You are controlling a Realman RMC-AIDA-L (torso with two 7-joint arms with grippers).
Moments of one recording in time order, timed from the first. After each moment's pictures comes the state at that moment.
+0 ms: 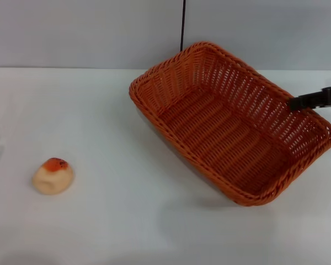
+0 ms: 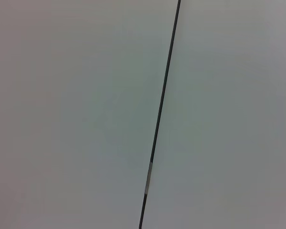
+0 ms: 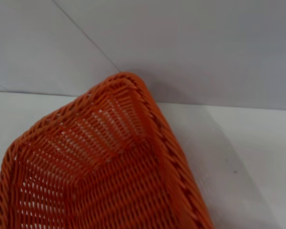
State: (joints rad) left arm -0.12 -2.07 -0.43 -0.04 1.90 1.55 -0.41; right arm 0.72 1.97 -0.54 -0.77 -2.51 -1.51 2.22
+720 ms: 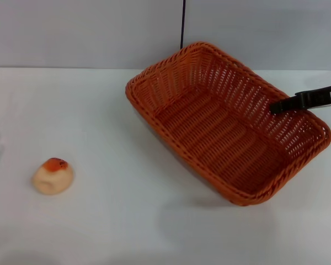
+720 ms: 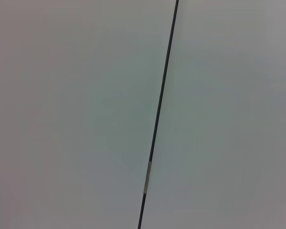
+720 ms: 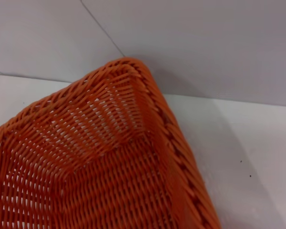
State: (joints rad) left arm -0.13 -2.06 -0.43 -0.04 1.90 1.55 -0.41; right arm 0.76 1.99 -0.64 -0.68 -2.49 -1.38 2.22
